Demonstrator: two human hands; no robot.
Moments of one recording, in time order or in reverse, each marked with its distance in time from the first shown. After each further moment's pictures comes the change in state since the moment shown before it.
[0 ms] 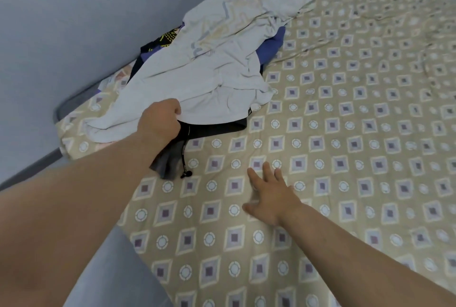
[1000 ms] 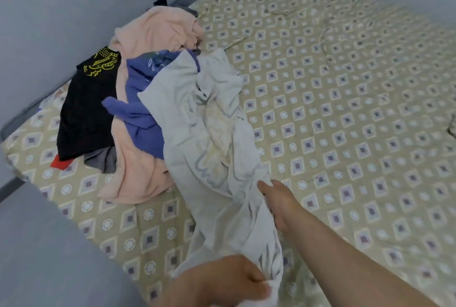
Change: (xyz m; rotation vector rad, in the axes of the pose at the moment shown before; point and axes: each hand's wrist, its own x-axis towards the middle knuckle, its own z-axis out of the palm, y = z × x) left_hand -0.336 0.209 0.077 -0.283 -1.250 0.205; right_hand -0.140 0.136 0.015 1.435 0.234 0.438
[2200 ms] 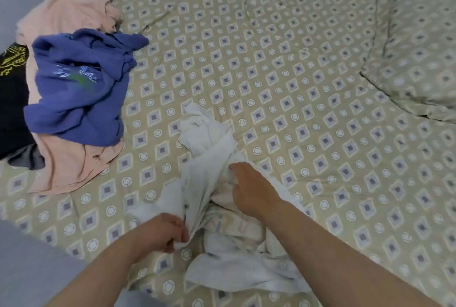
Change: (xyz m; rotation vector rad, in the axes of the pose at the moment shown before) left_hand 0.039 -0.022 0.033 -0.342 0.195 -0.279; right_hand -0.062 0.074 -0.126 -0.940 -0.016 -0.534
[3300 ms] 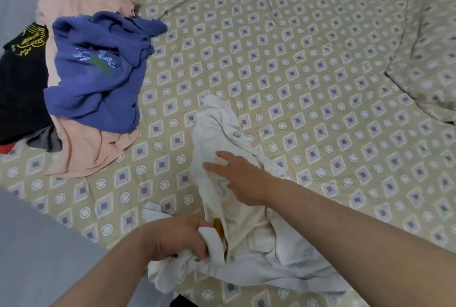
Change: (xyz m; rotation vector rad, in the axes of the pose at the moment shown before) left_hand -0.052 0.032 0.006 0.103 -0.390 0.183; right_hand 0.040 -0.025 0.006 -0.262 -0.267 -0.367
